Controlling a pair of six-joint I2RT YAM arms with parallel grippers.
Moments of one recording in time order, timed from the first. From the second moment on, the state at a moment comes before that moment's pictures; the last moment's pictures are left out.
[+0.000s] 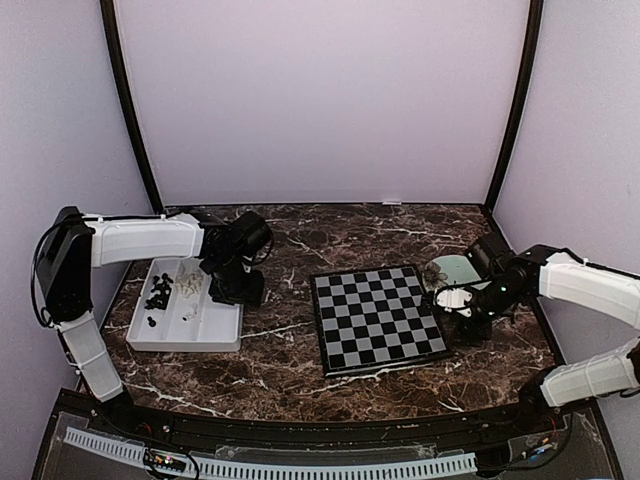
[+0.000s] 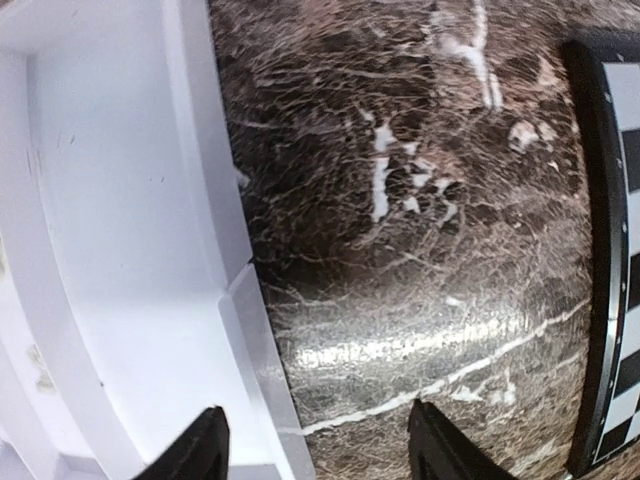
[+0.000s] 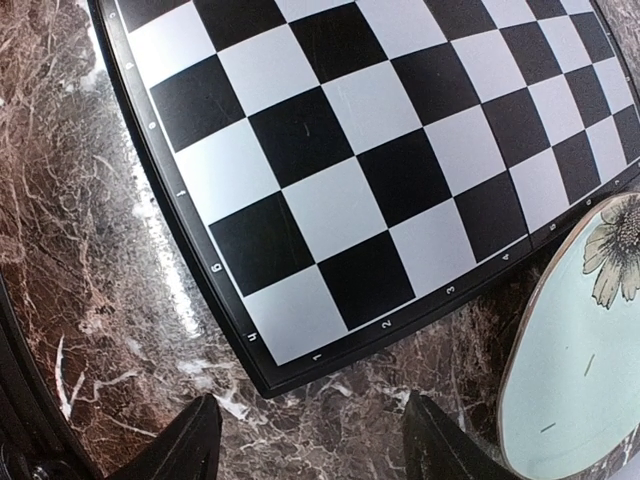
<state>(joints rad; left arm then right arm) -0.70 1.77 1.30 -0.89 -0.14 -0.61 0.47 1.18 0.74 -0.83 -0.20 -0.80</state>
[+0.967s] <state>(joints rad) -0.69 1.90 1.27 -0.81 -0.17 -0.64 0.47 1.21 0.76 -0.83 -0.24 -0.78</state>
